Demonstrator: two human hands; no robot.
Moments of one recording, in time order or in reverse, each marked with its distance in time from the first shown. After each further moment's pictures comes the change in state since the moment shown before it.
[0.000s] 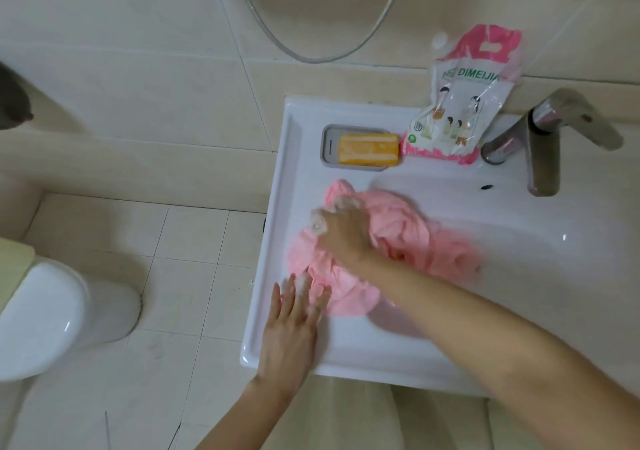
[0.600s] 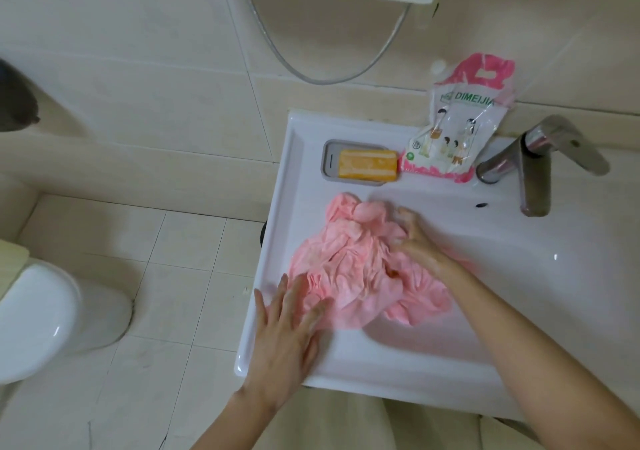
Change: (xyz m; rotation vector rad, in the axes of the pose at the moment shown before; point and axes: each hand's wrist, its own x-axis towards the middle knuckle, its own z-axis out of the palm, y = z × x) left_hand 0.002 -0.011 -0.016 -0.277 0.148 0.028; right_hand -0.027 0.151 -0.007 0.830 -0.416 0.778
